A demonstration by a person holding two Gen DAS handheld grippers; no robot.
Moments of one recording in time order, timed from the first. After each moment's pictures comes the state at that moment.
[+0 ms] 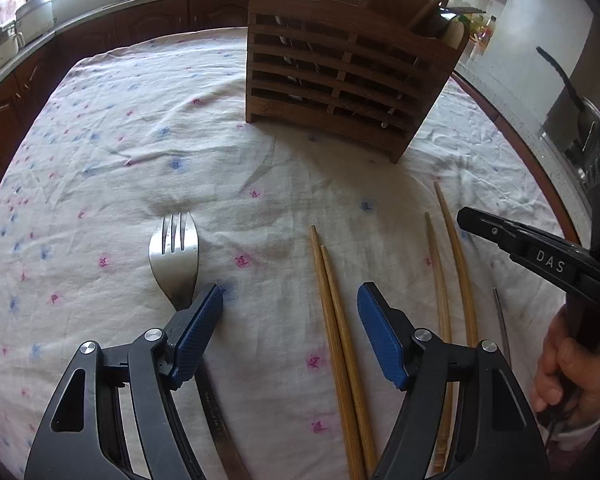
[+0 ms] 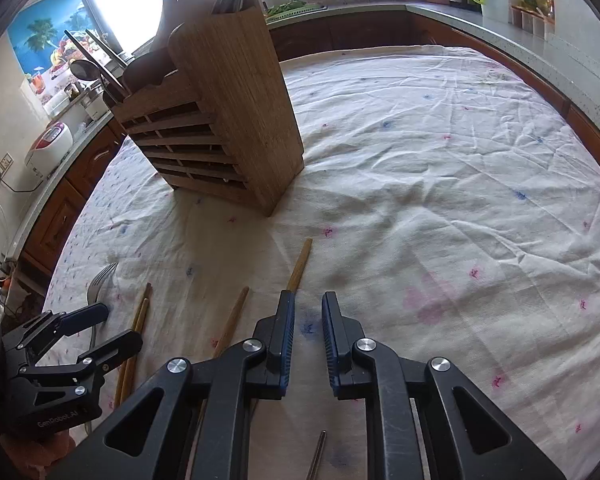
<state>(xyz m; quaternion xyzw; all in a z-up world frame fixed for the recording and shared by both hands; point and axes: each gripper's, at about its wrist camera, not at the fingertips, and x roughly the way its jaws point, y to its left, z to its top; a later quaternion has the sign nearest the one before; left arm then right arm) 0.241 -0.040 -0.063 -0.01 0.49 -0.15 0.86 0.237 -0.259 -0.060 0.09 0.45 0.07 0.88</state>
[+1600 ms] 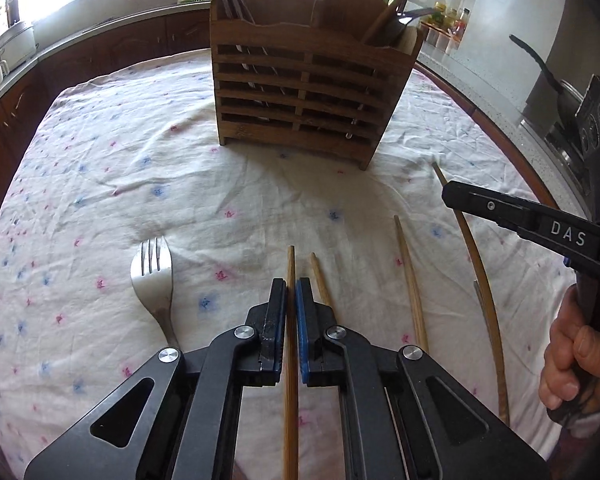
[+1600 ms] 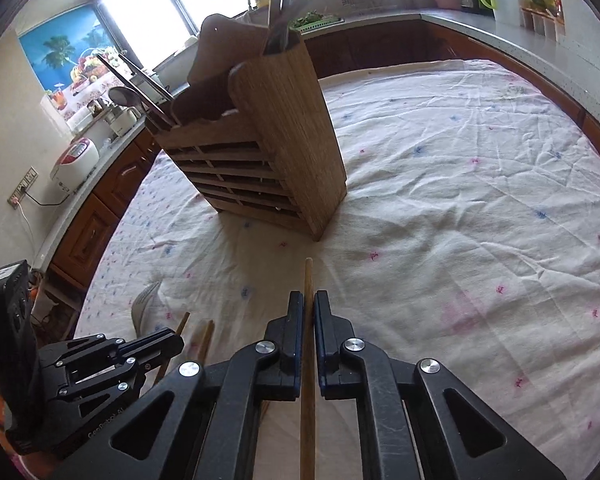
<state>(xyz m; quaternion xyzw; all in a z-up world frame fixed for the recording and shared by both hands) 0.230 -0.051 -0.041 0.02 0.46 -0.18 0.87 0.221 -0.252 -0.025 0.12 0.42 0.12 0.89</state>
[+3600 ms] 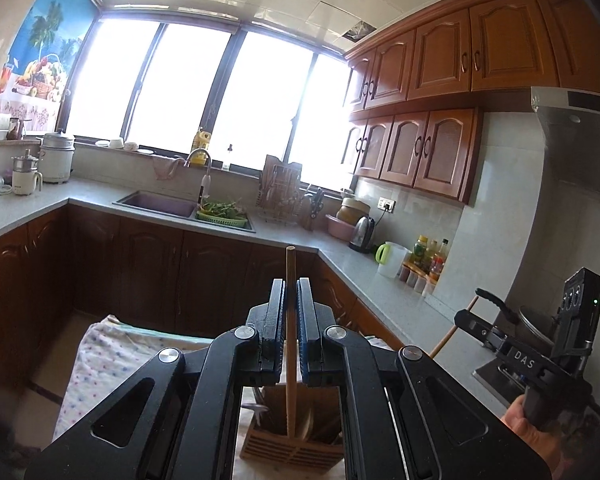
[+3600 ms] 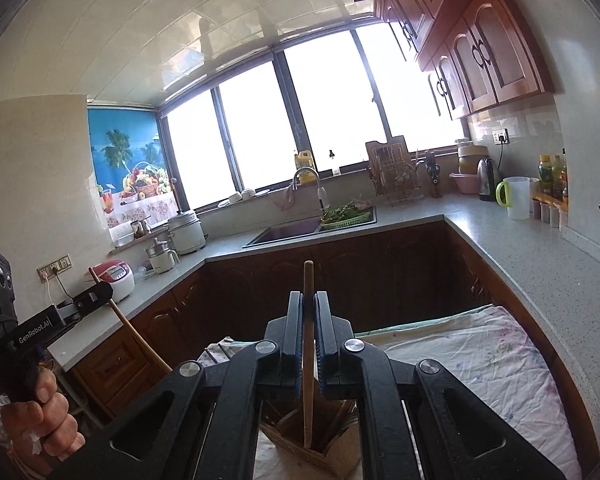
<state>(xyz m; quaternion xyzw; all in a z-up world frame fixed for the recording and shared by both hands) 0.278 0.013 0.215 -0.12 0.11 -0.16 0.97 0.249 -0.248 0.189 0.09 0.13 0.11 0.98</state>
